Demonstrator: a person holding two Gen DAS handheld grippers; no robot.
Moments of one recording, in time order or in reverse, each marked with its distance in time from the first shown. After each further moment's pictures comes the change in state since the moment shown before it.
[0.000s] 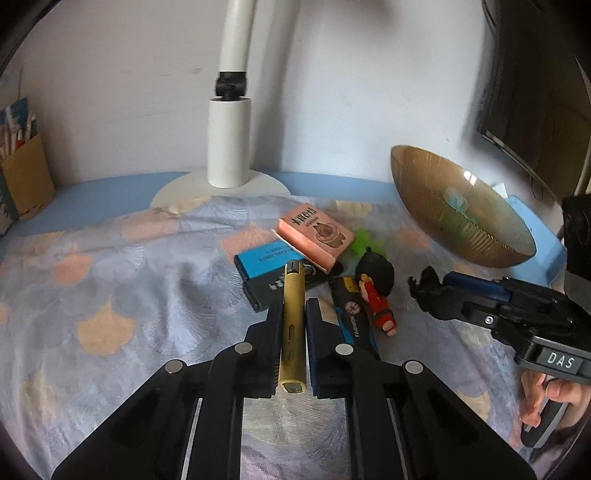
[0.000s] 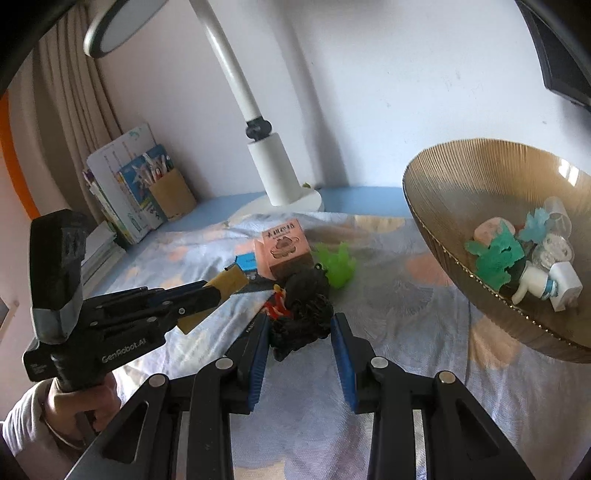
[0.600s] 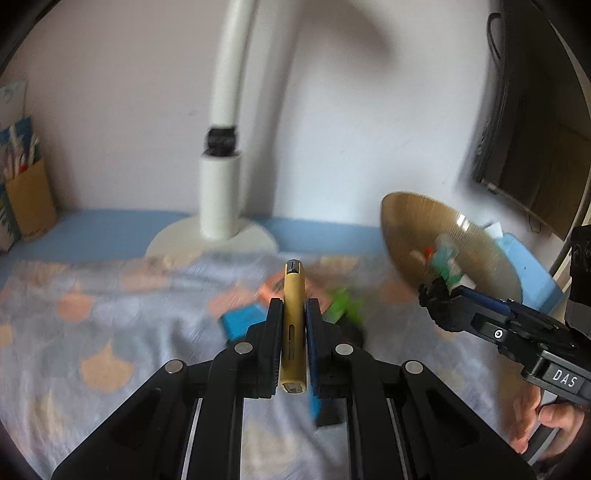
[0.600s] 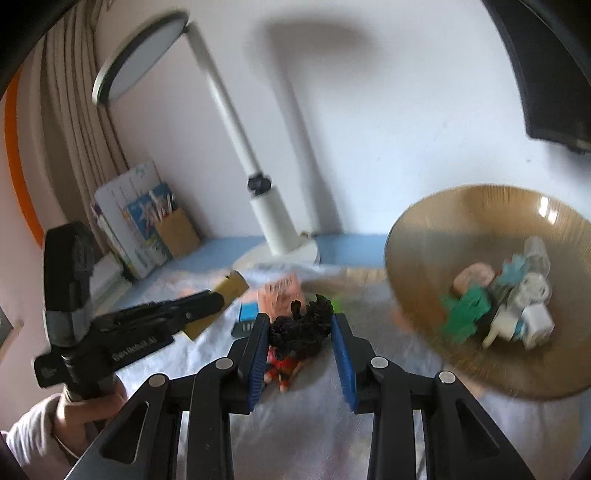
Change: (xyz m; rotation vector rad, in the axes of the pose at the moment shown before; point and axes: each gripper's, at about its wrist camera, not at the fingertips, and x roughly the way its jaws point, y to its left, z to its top) left arm -0.014 -0.025 0.046 -0.029 -0.094 -0.001; right arm -0.039 -0.006 0.027 0.025 -0.133 0.003
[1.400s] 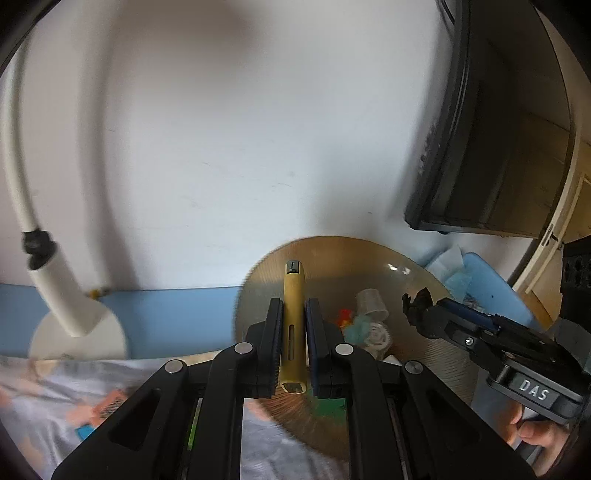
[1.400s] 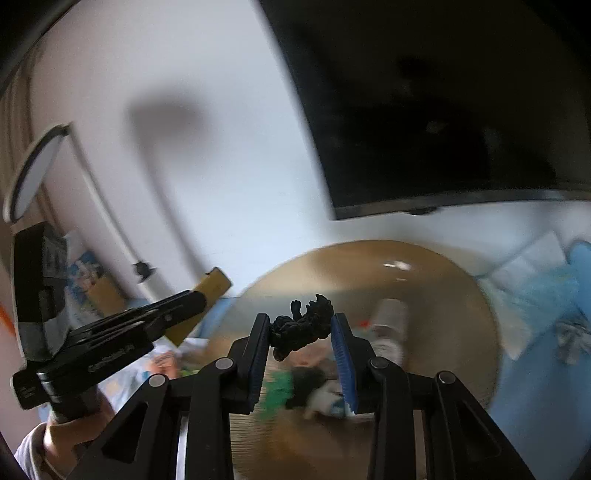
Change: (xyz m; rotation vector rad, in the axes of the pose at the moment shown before) left arm 0.086 -0.129 0.083 0.089 0.016 -0.161; right arm -0.053 -0.127 0.064 0.139 -0.069 -0.257
